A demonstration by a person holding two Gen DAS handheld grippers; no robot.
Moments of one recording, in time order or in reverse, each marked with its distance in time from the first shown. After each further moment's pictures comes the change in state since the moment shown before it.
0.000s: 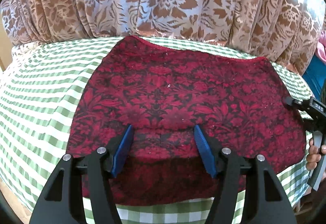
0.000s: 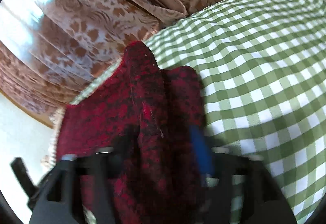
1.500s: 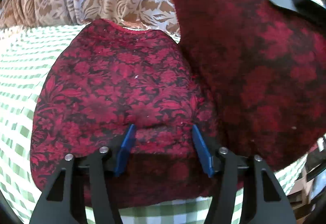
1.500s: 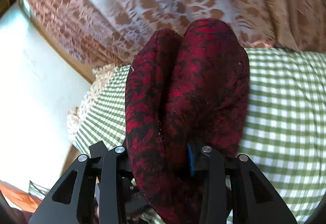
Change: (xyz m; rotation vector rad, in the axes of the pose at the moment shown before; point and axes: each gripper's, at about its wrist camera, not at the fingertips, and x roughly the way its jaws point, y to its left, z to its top) left arm 0.017 0.004 -0.010 -0.068 0.024 -0.193; right arm 0.004 0.263 -0.016 -0.402 0.184 0.180
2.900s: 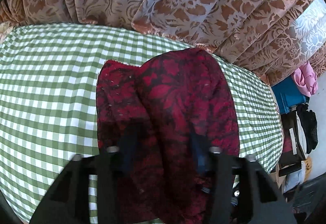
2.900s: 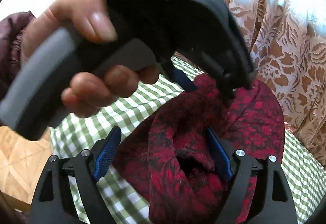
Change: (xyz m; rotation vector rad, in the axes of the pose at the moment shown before) left arm -0.028 0.078 0.118 -0.030 0.208 -0.116; right arm 0.092 0.138 -0.114 -0.704 -0.128 -0.153
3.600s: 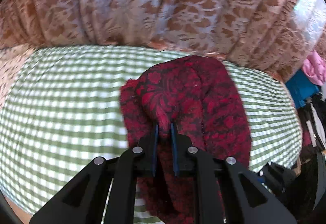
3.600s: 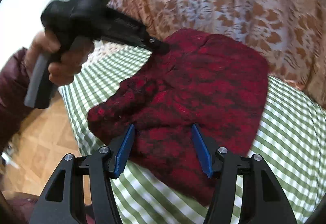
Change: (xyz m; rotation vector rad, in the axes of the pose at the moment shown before) left arm -0.039 0.018 -0.011 0.063 -0.086 0.180; right arm -0.035 -0.045 -0.026 0.215 0.090 0.120
